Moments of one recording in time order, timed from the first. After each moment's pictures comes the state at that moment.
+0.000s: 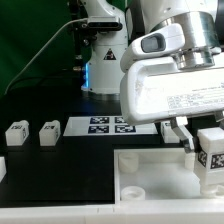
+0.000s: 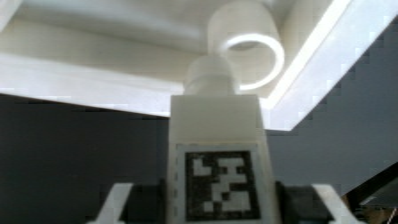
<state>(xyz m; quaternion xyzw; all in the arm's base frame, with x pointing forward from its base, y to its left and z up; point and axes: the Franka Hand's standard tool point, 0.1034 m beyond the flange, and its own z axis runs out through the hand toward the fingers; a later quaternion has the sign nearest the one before) 0.627 0.103 0.090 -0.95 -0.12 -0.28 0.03</state>
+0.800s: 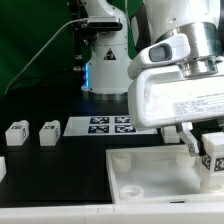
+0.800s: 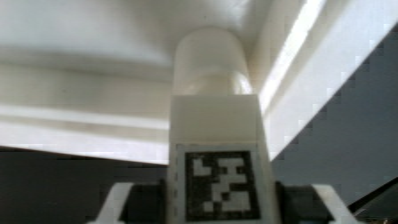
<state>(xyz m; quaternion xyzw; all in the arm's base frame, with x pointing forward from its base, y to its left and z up) 0.608 0.113 0.071 -0.95 -0.13 -0.28 0.04</state>
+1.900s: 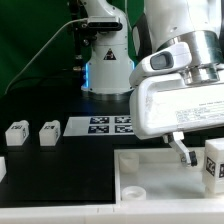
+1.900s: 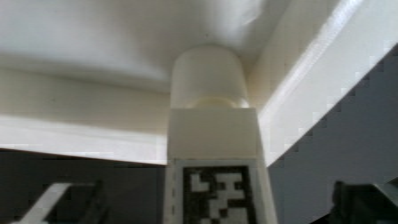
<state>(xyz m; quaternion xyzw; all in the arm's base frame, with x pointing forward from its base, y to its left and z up) 0.614 0.117 0.067 -0.95 -0.13 -0.29 0.04</state>
